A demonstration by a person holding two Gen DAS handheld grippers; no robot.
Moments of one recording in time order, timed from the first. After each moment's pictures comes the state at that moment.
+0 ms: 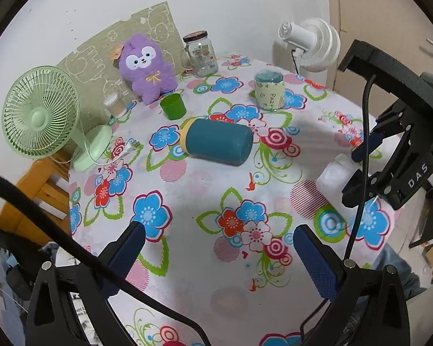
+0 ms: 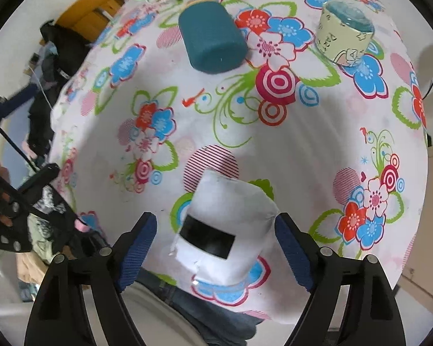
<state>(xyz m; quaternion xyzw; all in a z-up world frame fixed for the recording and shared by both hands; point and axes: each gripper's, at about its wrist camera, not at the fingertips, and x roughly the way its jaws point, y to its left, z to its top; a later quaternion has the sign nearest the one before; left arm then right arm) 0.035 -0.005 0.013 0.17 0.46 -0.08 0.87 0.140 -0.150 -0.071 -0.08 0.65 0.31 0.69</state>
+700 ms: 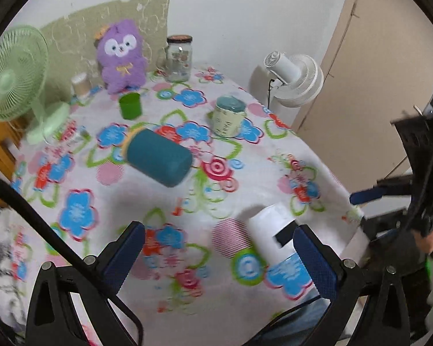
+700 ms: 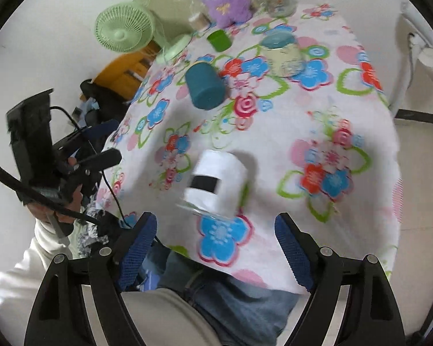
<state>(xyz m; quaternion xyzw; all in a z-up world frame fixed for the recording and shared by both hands) 0.057 -0.042 0.017 -0.02 0.47 -0.15 0.87 0.097 -0.285 -0.035 0.07 0.56 0.36 0.74</state>
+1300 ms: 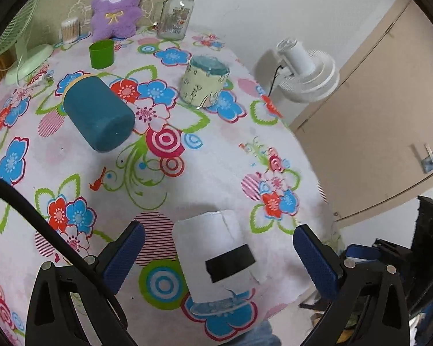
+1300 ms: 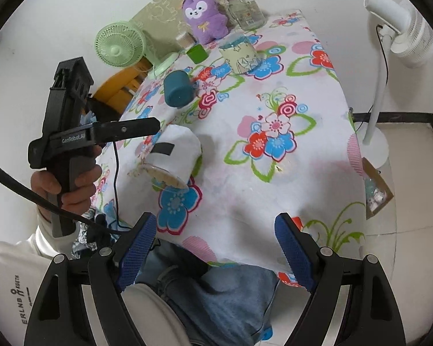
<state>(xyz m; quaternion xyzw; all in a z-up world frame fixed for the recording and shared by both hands) 0.090 -0.120 -0.036 -0.11 0.53 -0.11 0.83 0.064 -0.363 -0.078 0.09 0.51 0.36 0.77</state>
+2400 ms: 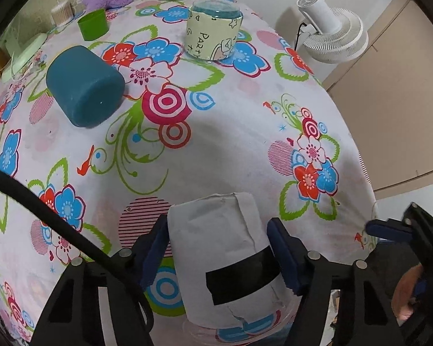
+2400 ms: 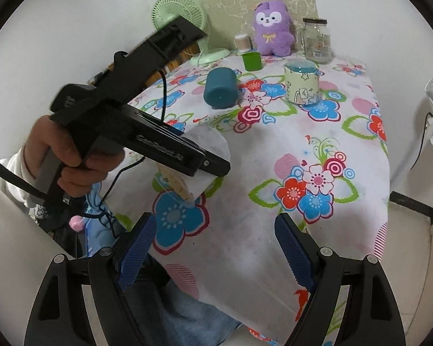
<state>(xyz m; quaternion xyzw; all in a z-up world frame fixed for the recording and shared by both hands) 0.115 -0.141 -0.079 -0.05 0.61 -0.07 0.79 0.069 -0.301 -0.080 -0.07 0.42 0.44 0.79</state>
